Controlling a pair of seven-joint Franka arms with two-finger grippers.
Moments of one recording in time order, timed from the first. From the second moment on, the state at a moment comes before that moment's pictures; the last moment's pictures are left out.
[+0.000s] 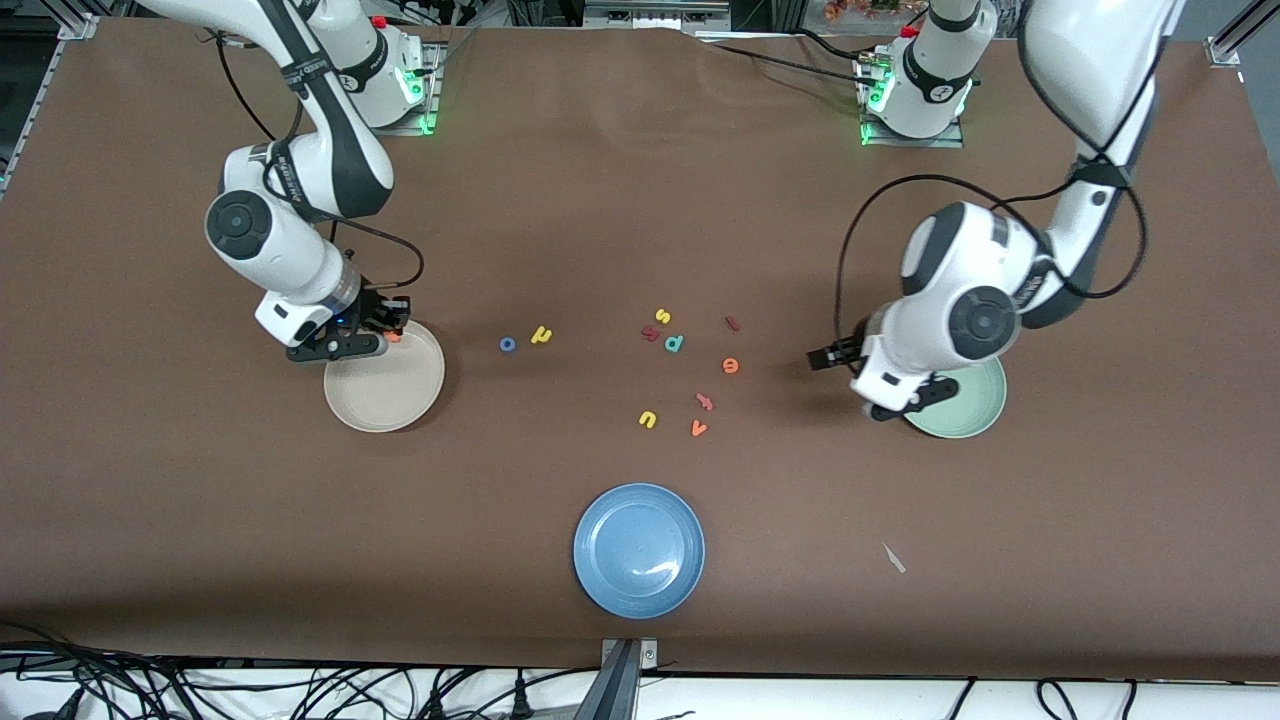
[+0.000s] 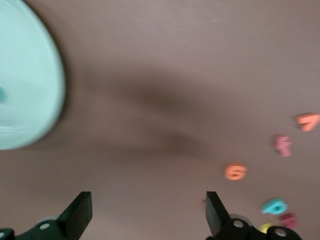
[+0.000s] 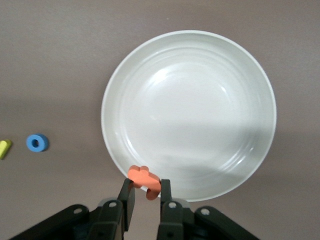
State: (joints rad) left arm -0.06 0.49 -0.34 -1.78 -0.05 2.08 -0.76; right arm 0.12 0.22 0.10 -2.21 0.04 2.40 0.05
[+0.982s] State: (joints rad) left arm -0.24 0.69 -0.34 -1.78 0.11 2.42 -1.11; right arm 0.19 0.26 0.11 -2.19 0.03 2.42 0.23
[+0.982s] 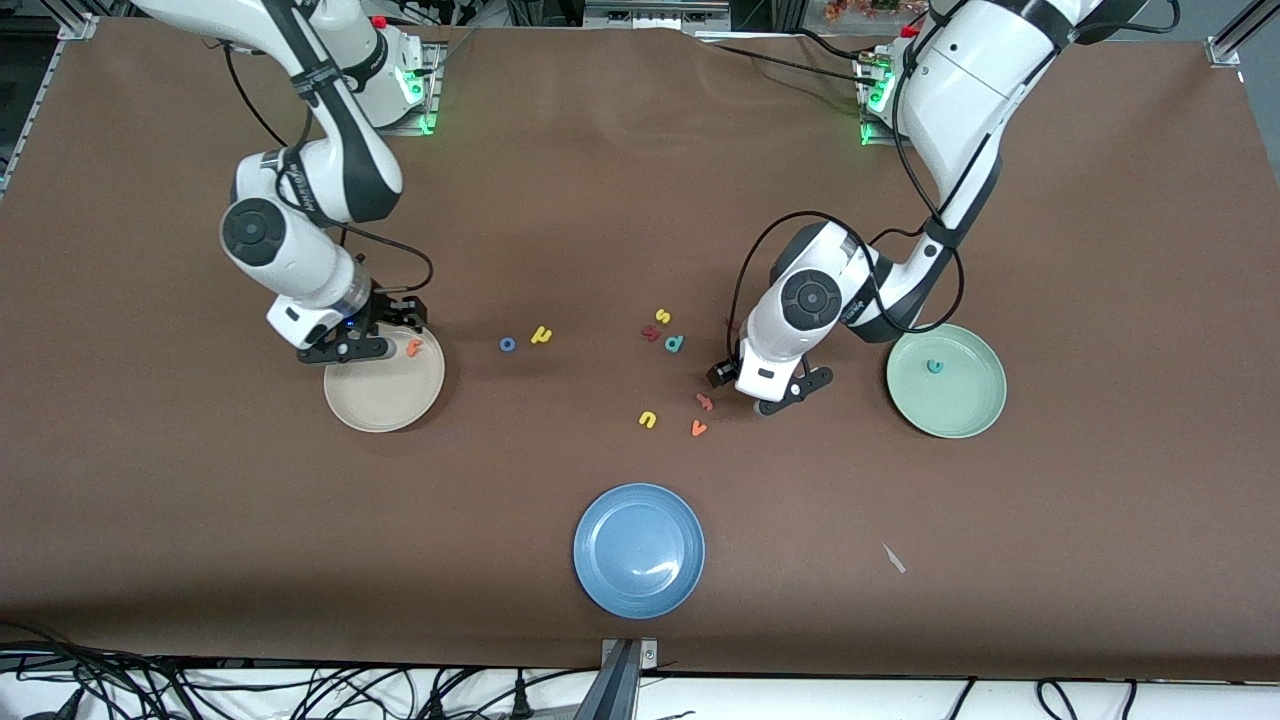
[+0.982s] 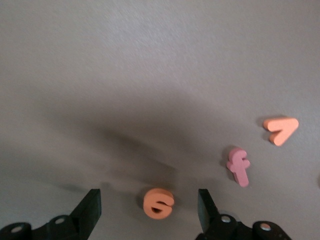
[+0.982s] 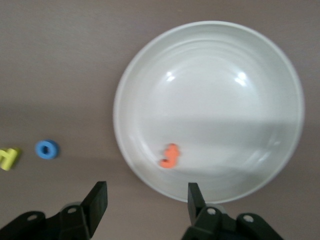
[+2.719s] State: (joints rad) left arm -0.23 0.66 -0.31 -1.73 0.15 2.31 -1.10; right arm 0.42 0.52 0.10 -2.09 -0.06 2.64 0.63
